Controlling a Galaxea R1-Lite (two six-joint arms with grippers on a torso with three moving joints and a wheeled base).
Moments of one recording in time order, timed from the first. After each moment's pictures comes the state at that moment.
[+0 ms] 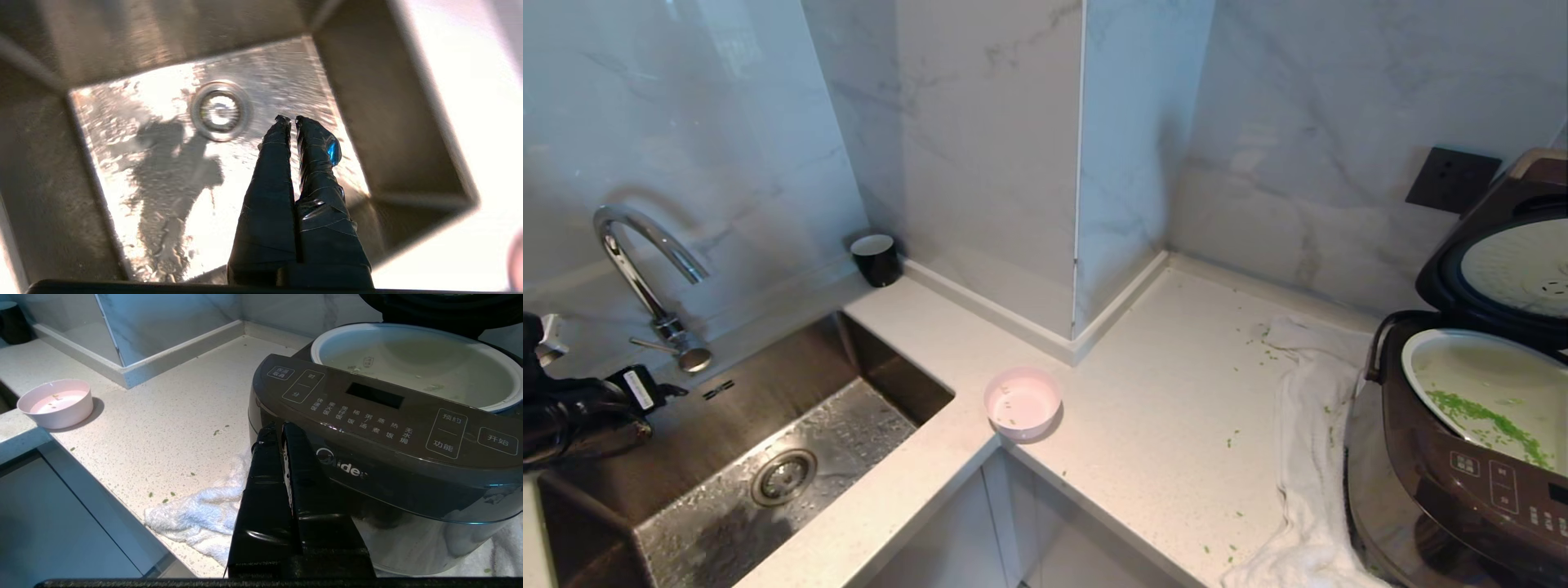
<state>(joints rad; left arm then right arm) 0.46 1.69 -0.62 -0.54 -0.21 -0.24 0.00 0.00 0.00 -0.06 0.01 -0.01</state>
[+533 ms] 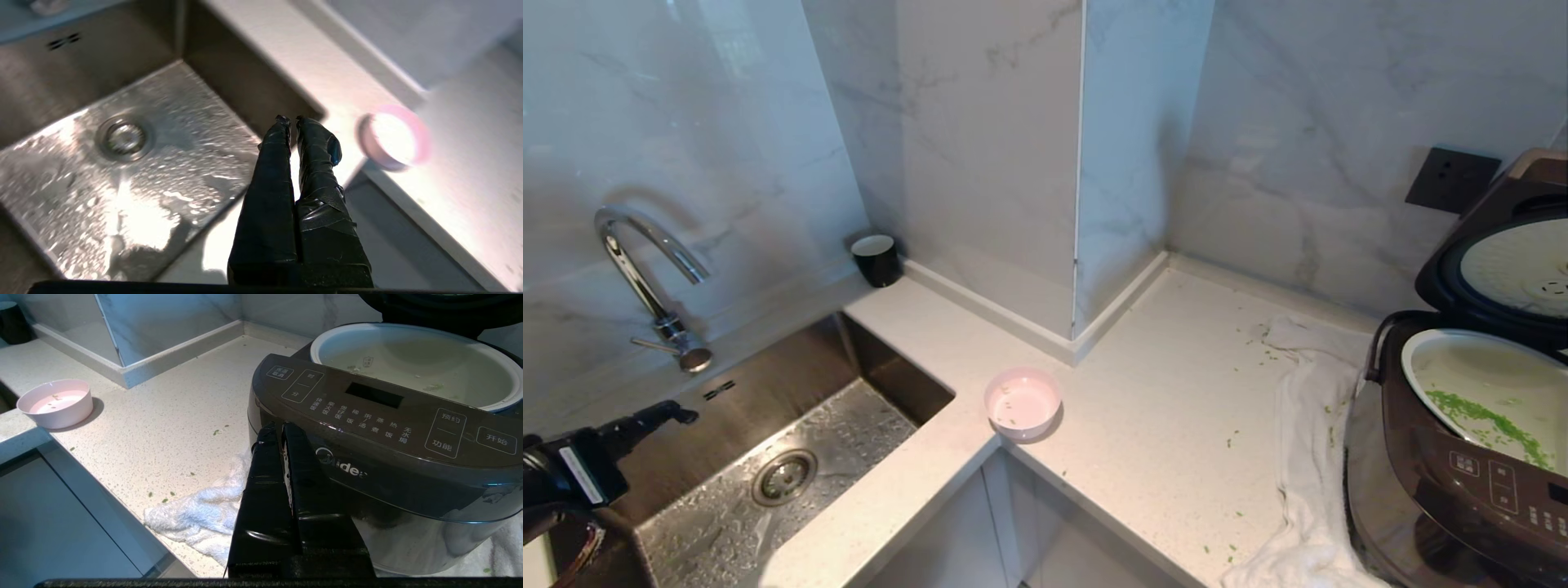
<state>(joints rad) 0.29 1.03 -0.29 -0.48 -0.40 -0.19 0.00 0.00 0.00 -0.06 0.01 -0.01</state>
